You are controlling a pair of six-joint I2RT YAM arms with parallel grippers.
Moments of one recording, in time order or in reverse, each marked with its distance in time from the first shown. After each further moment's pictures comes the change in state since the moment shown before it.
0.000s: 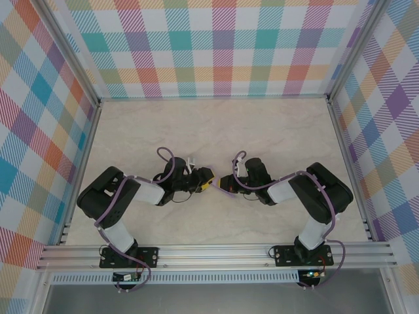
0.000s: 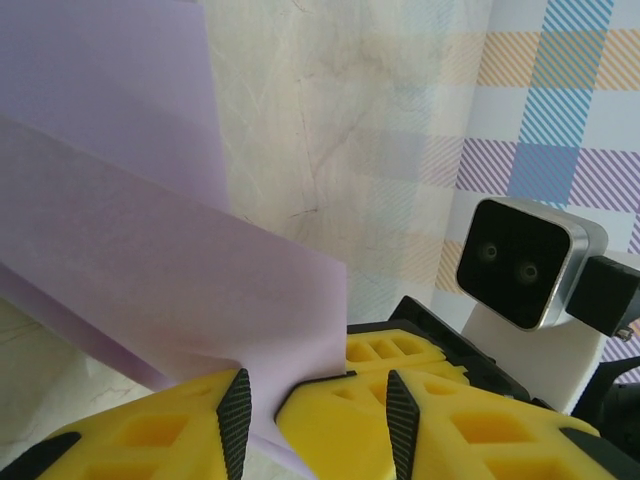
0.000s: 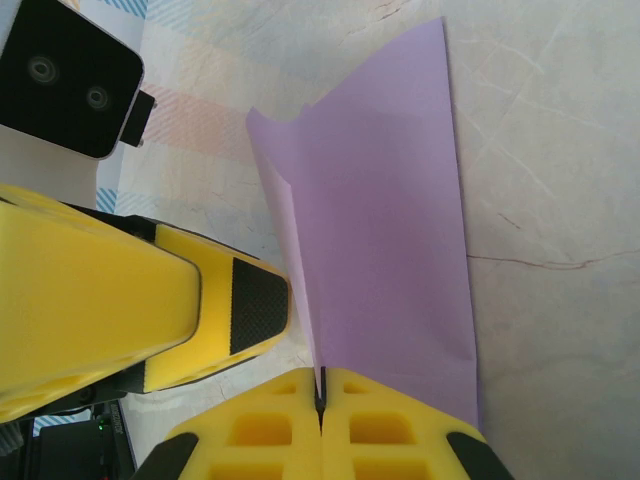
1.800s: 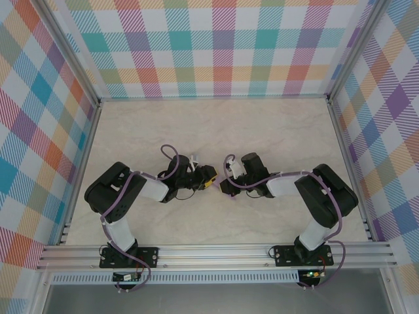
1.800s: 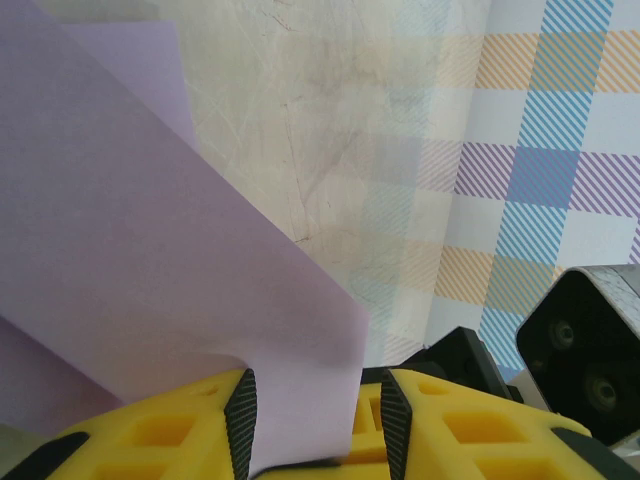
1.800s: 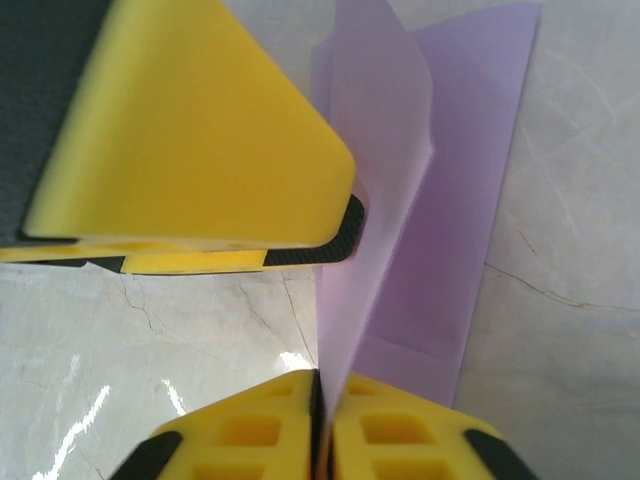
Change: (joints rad) left arm -0.006 0.069 0.057 0.024 -0.001 0.000; right arm 0.000 -0.052 0.117 -0.380 -0.005 -0.562
